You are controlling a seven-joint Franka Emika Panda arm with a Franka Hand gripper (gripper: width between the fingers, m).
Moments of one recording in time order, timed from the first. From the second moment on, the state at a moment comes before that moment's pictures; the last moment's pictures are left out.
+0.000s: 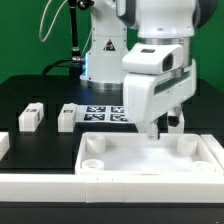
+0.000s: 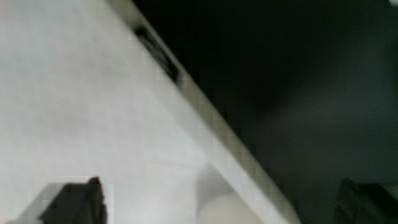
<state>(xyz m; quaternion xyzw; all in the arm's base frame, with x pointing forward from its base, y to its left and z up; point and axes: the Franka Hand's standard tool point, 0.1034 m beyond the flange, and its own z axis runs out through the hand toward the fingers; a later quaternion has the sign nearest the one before) 0.525 0.076 0.036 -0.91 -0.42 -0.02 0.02</state>
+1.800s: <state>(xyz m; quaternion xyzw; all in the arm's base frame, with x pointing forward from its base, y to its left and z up) 0.475 0.119 0.054 -0.96 0.05 0.27 0.04</state>
